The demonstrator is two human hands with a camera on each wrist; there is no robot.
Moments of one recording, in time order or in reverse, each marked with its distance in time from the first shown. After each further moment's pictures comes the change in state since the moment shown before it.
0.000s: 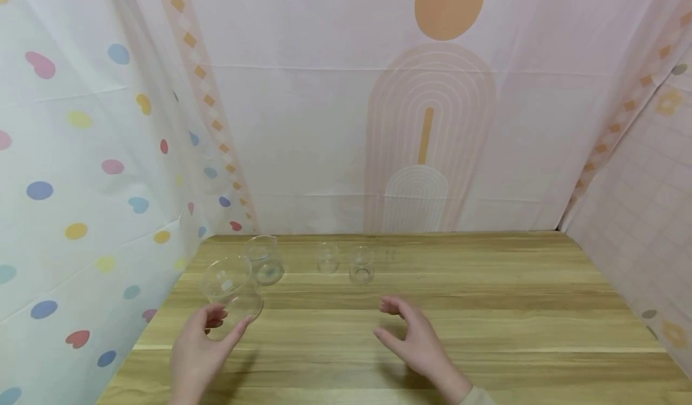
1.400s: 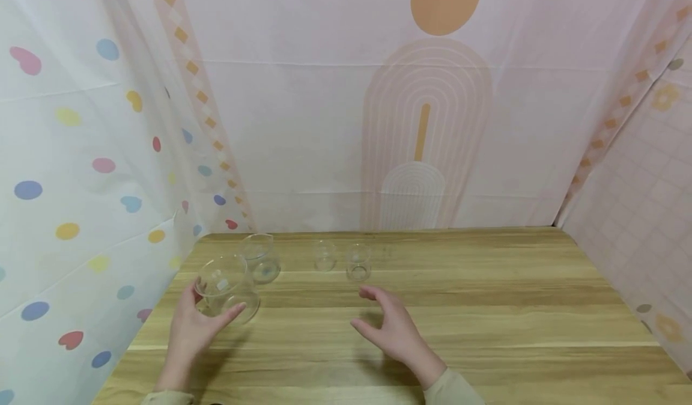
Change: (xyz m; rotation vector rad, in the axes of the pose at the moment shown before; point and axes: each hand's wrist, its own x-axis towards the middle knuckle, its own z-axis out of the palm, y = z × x) left_hand 0.050 -0.033 0.007 -0.190 -0.152 -0.050; right_hand 0.022 -0.010 0.021 -0.030 -0.080 -0.016
